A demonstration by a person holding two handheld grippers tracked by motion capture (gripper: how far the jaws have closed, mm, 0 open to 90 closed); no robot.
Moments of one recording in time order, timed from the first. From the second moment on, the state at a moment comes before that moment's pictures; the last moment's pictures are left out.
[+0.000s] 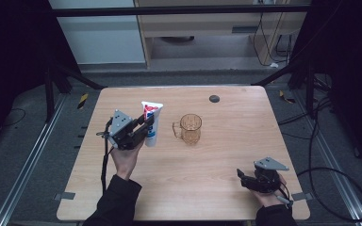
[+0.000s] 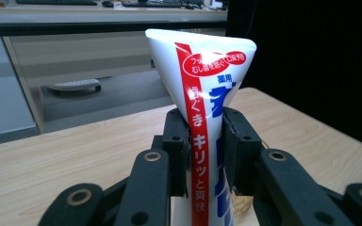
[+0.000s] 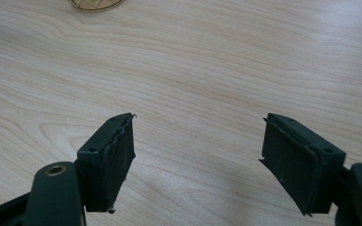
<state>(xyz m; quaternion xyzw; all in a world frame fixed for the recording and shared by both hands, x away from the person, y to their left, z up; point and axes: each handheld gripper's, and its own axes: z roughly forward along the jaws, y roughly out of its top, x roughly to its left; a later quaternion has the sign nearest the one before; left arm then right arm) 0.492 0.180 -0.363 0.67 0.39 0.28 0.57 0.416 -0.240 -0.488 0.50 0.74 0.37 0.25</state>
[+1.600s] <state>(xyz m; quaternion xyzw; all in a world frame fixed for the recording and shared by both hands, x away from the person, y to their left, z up) 0.561 0.124 -0.354 0.60 0.41 0.28 0.63 0.417 -0.238 -0.489 0.50 0.74 0.38 0.25</state>
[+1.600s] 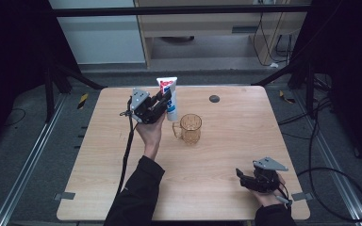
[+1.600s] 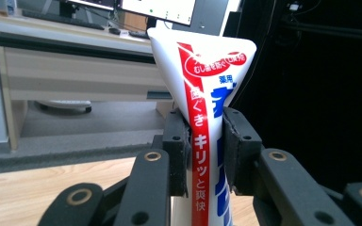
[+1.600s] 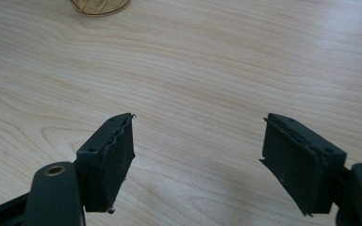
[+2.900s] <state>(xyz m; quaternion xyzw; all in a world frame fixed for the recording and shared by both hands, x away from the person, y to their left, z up) 0.579 0.066 -0.385 0.64 0.40 0.25 0.60 0.417 -0.239 -0.489 0.50 0.74 0.39 0.25</state>
